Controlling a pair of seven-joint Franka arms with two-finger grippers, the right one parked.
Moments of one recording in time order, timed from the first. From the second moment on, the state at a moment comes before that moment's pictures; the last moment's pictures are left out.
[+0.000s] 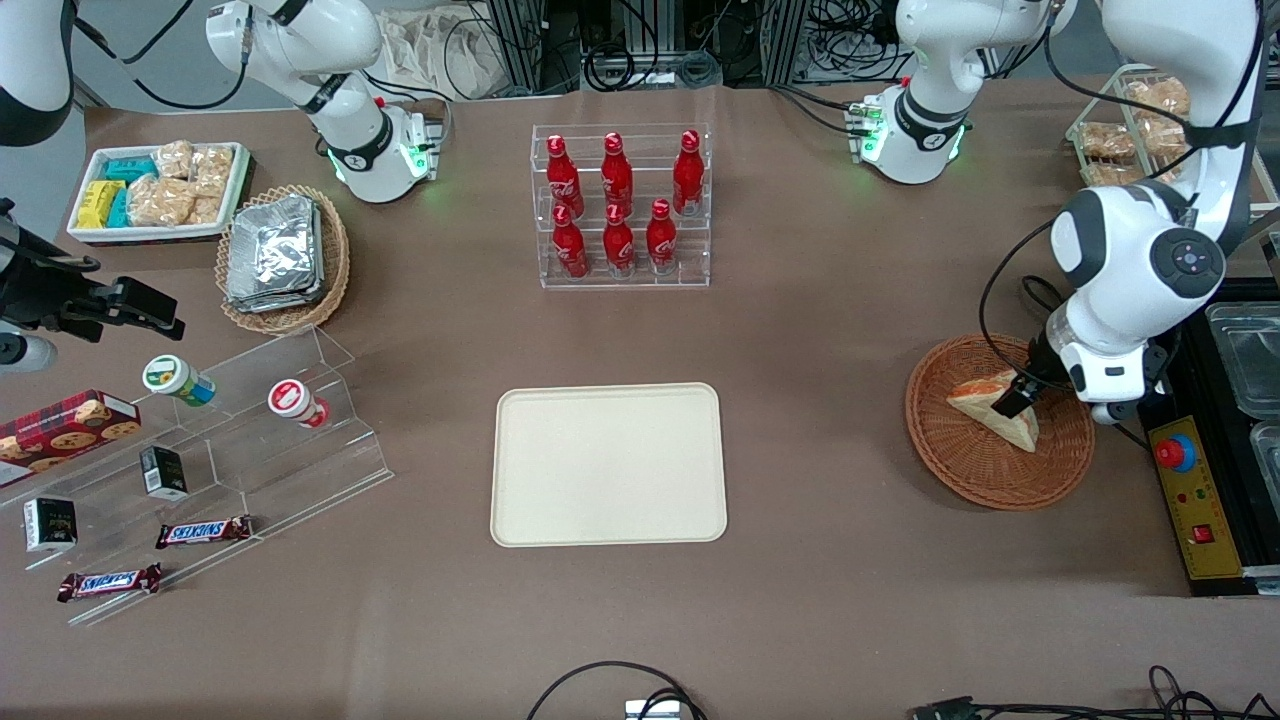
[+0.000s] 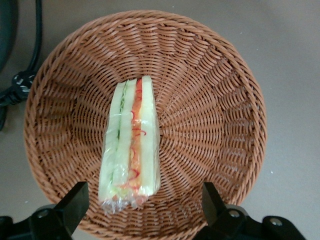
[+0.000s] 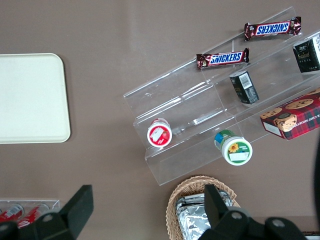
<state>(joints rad) 0.05 0.15 -0.01 -2.26 0.01 2.44 -0.80</state>
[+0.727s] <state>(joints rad) 0.05 0.23 0.01 -2.32 0.01 2.61 -0.84</state>
